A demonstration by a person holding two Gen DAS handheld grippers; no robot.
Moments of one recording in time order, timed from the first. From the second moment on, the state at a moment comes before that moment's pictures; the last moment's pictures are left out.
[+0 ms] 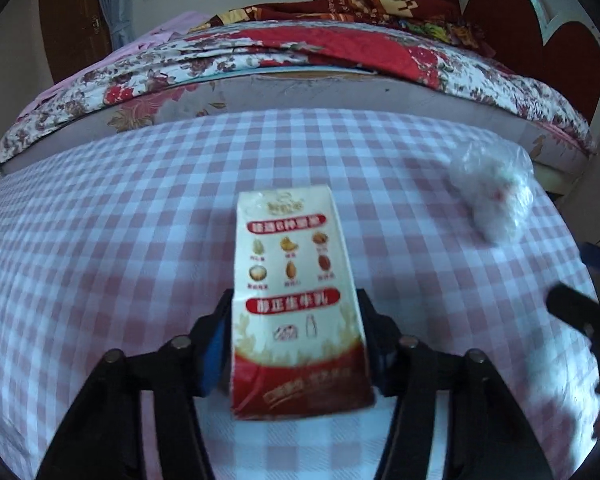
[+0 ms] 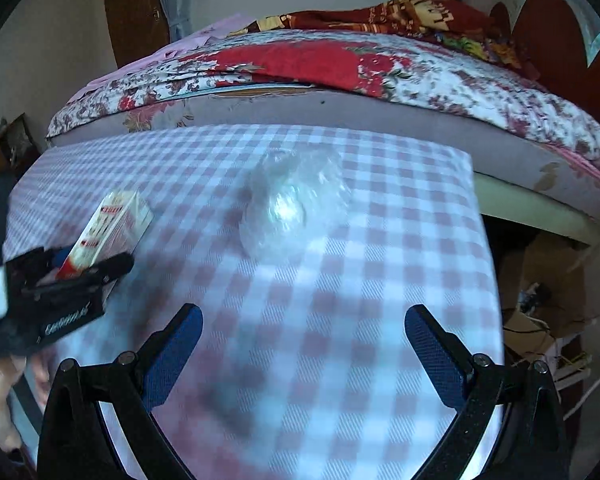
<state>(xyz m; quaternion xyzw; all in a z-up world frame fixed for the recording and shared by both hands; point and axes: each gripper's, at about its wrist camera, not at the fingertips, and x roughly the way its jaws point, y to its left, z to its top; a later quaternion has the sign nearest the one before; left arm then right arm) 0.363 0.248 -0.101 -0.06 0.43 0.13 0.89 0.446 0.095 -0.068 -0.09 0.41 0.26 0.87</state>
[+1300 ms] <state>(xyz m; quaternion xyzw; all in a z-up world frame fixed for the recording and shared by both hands) 0.296 0.208 -0.068 -0.06 0.38 0.09 0.92 0.379 0.047 -0.034 -0.04 0.36 0.30 0.89</state>
